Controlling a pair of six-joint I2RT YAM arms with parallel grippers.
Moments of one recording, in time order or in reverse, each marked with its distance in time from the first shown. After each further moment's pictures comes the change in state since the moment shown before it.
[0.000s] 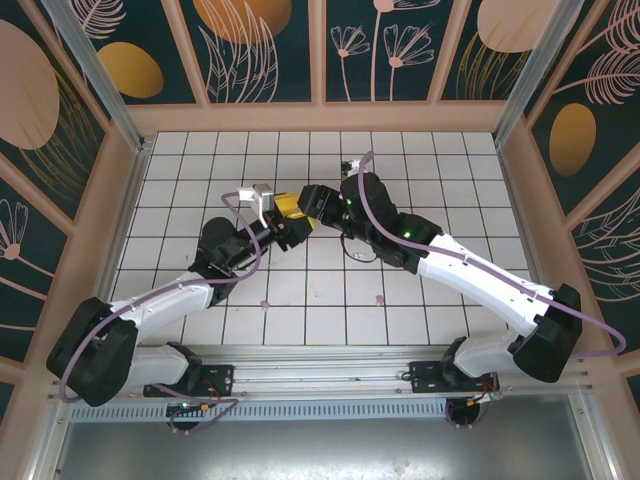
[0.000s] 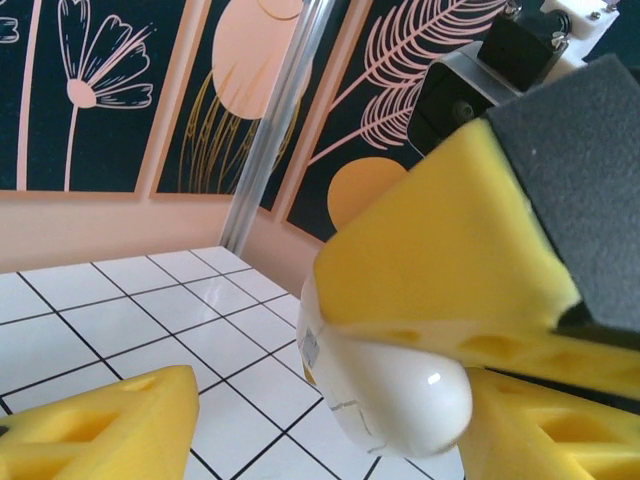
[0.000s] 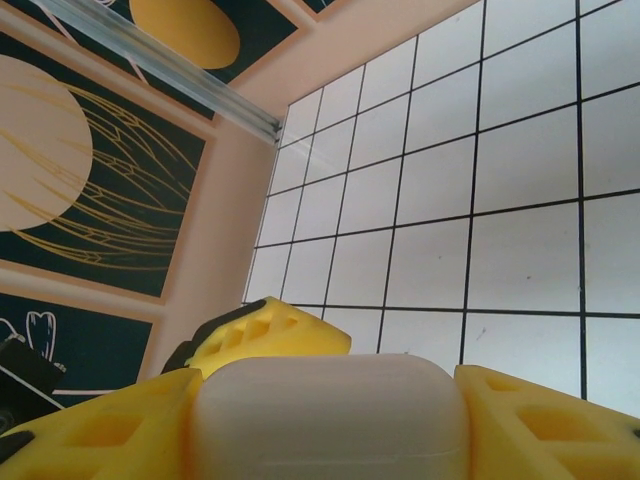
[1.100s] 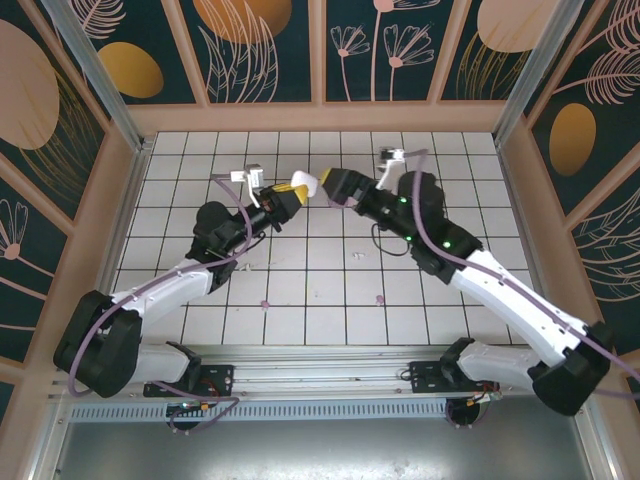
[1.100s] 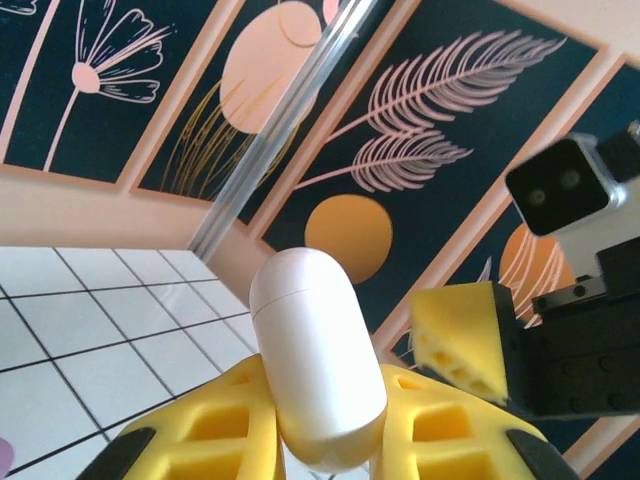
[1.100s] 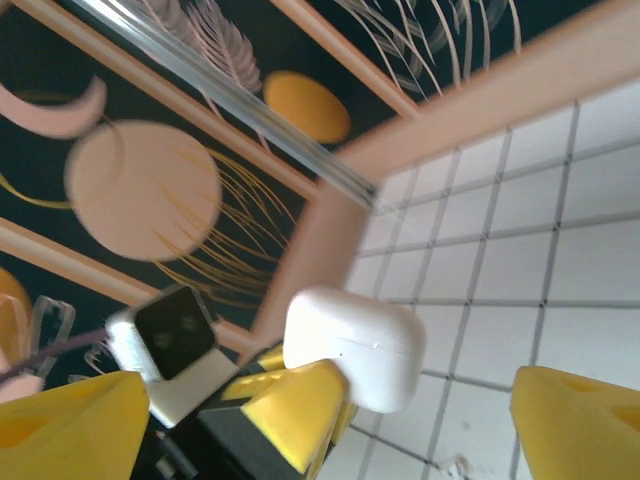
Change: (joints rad) left arm 0.096 0.047 0.096 0.003 0.085 -0.279; right arm -0.182 -0.224 -0.177 0.267 -0.232 -0.078
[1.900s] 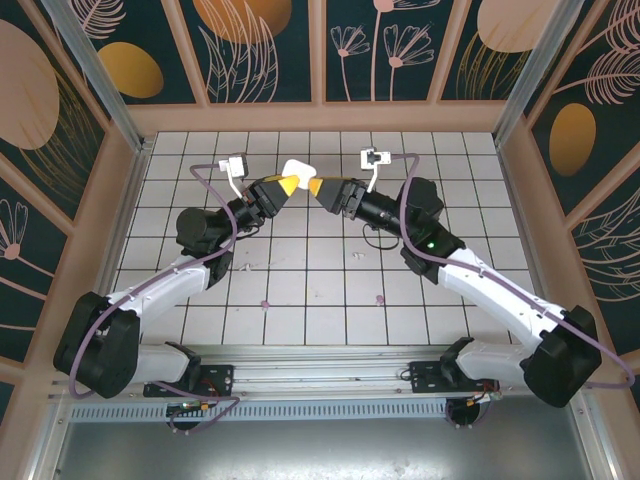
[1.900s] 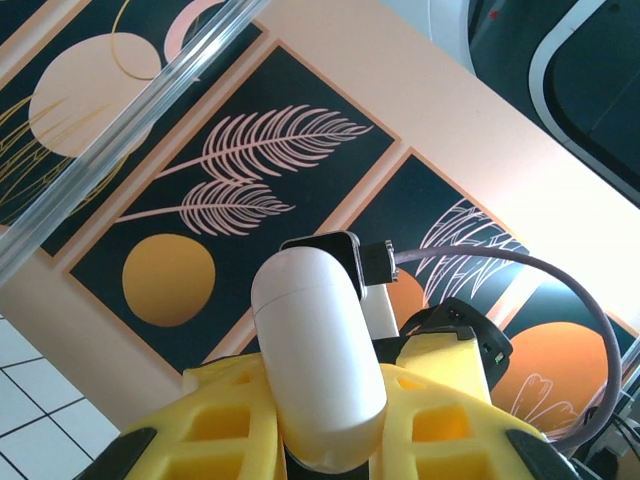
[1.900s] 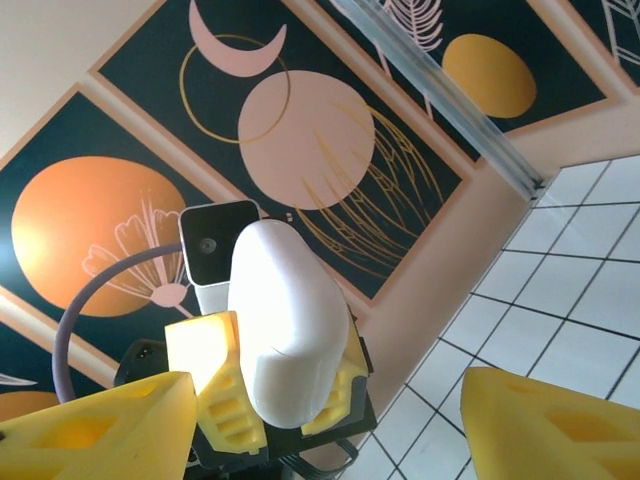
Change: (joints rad) left arm 0.026 -0.004 0.033 0.310 0.154 -0.414; right arm -0.024 0.088 -0.110 0.426 -0.328 0.003
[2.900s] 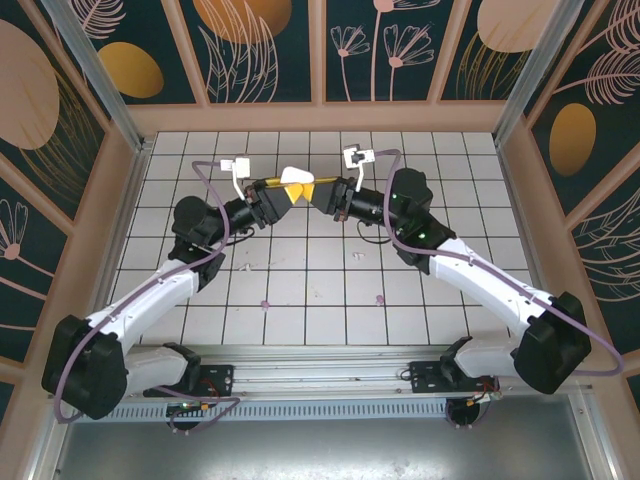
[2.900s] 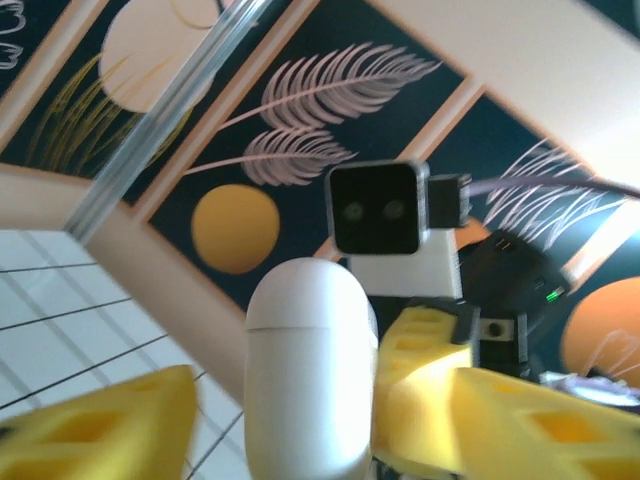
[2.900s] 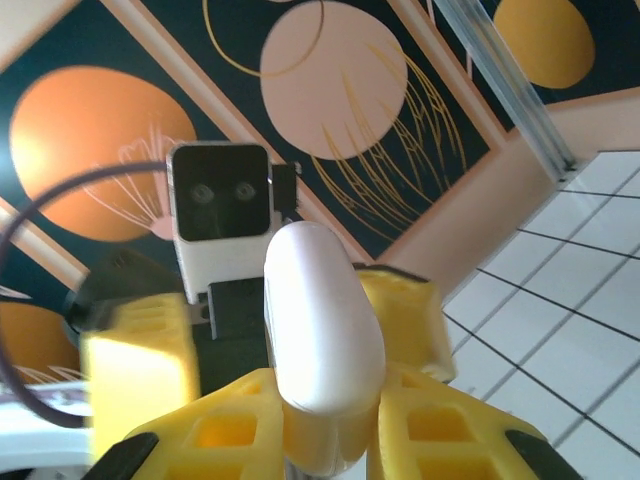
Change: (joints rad) left arm 0.005 -0.130 0.067 -0.474 0.033 0.263; right arm -0.005 0.080 0.079 -0.065 -0.136 -0.178
